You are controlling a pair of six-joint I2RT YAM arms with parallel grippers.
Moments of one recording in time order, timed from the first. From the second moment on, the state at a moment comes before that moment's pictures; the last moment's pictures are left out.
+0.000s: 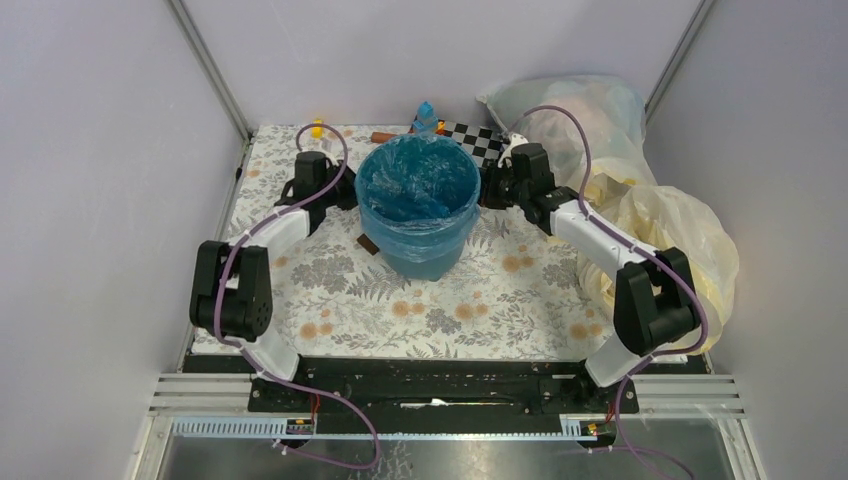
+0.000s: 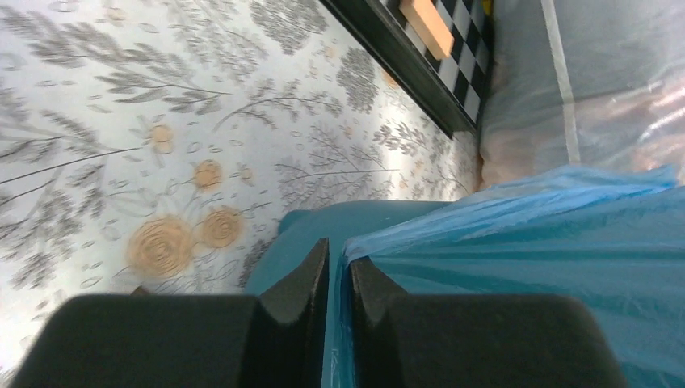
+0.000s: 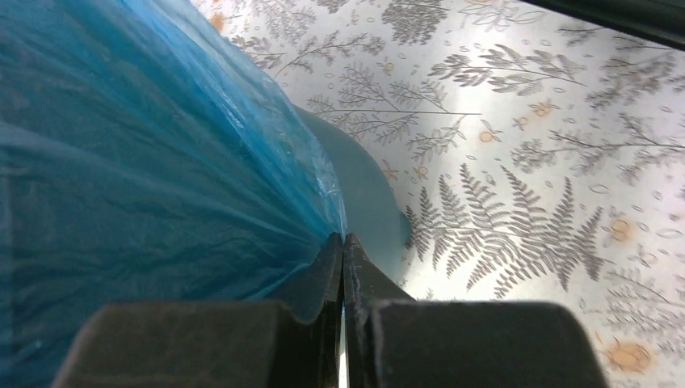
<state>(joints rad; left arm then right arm) -0.15 1.68 1.06 0.10 0.39 -0.80 0.40 1.63 1.17 -0.10 -0.26 0.48</state>
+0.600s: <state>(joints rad) -0.07 1.48 0.83 0.07 0.20 -0.82 0.40 1.52 1.07 -0.17 -0.10 0.49</state>
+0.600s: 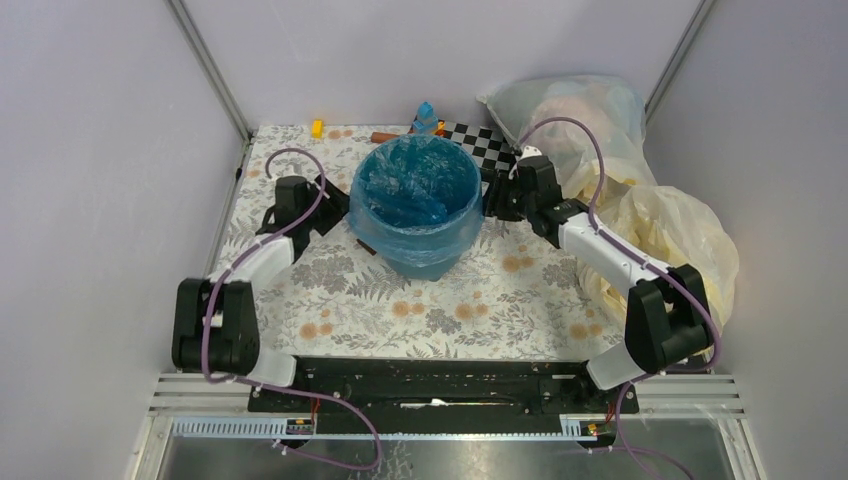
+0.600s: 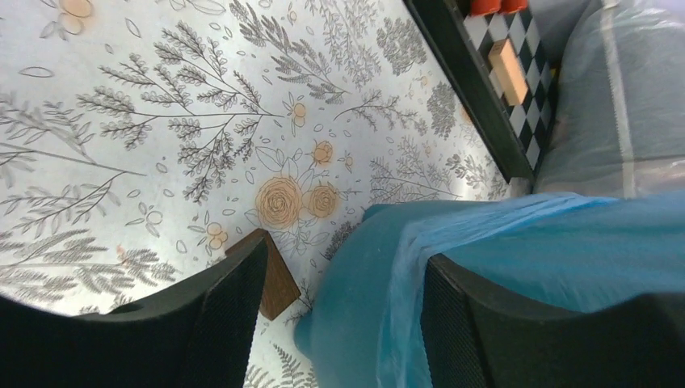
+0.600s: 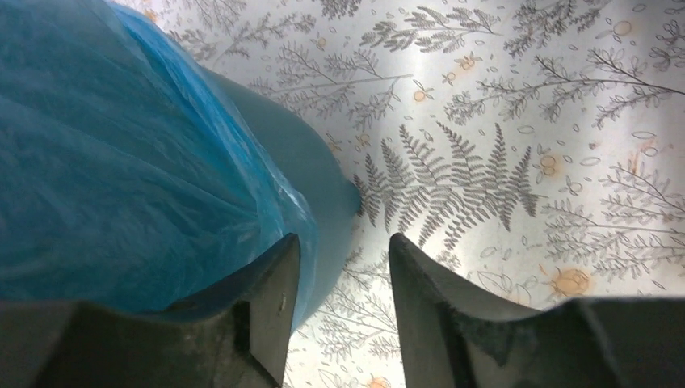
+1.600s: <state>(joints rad) -0.07 0.84 0.56 -0.11 0.44 -0.93 0.40 0.97 0.58 0.03 -0.48 0.73</state>
